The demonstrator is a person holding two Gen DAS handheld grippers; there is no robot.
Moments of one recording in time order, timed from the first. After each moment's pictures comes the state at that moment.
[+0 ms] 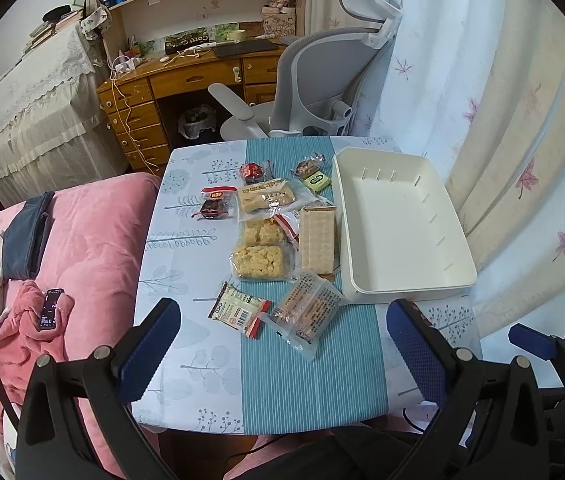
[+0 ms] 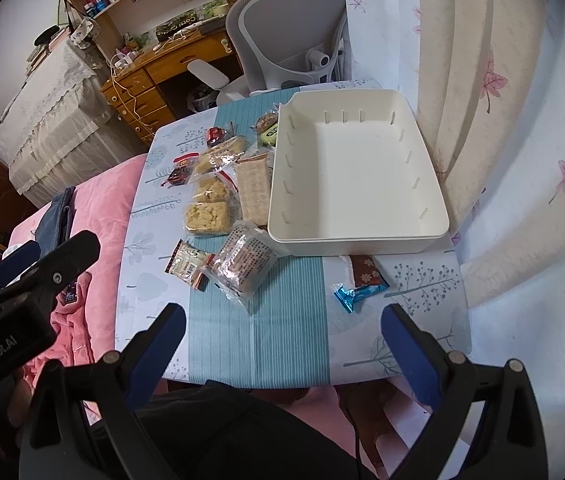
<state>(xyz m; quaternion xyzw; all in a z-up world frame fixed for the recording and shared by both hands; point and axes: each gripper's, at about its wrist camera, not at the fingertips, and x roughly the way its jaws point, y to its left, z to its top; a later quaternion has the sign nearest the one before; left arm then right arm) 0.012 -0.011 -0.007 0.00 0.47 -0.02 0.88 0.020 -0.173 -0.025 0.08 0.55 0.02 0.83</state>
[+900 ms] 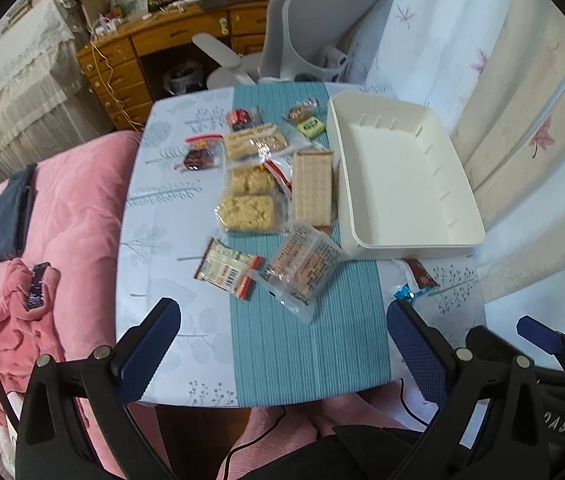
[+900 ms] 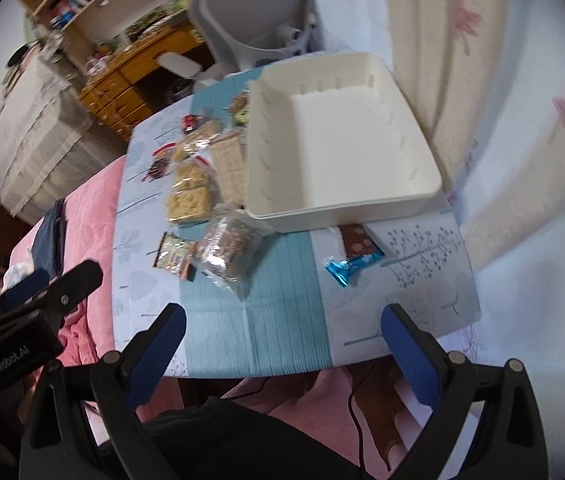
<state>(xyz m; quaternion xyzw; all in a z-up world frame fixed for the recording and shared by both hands) 0.027 -0.010 -0.047 0.00 0.56 -0.04 0.83 0.018 -0.199 -0.058 0.14 0.58 -0.03 0.80</state>
